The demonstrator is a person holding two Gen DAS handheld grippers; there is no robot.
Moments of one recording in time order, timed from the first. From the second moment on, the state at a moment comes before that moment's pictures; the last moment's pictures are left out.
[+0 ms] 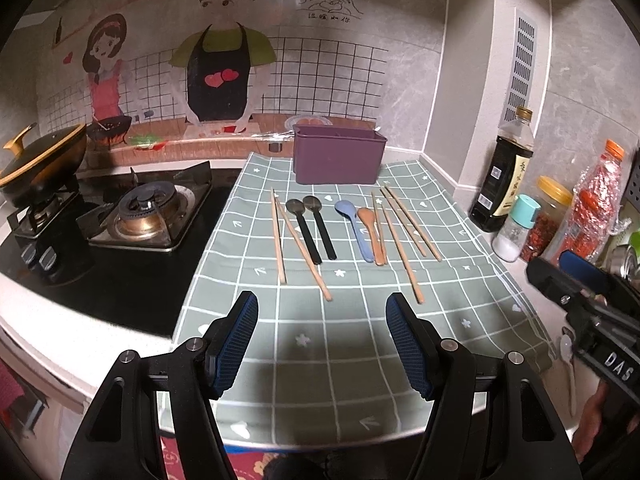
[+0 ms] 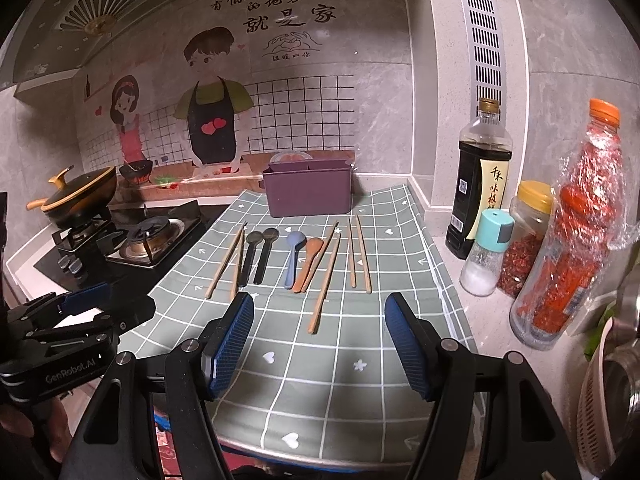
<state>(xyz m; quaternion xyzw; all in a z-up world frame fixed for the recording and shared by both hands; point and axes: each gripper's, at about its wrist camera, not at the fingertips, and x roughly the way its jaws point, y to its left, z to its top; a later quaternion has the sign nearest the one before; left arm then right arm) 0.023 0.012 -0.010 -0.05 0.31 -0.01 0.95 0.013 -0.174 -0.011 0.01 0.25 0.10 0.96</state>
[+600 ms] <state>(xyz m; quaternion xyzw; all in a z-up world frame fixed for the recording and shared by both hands) 0.159 0.091 -0.012 -0.08 0.35 -0.03 0.93 0.157 -0.121 -0.013 -0.06 0.29 0.08 0.95</state>
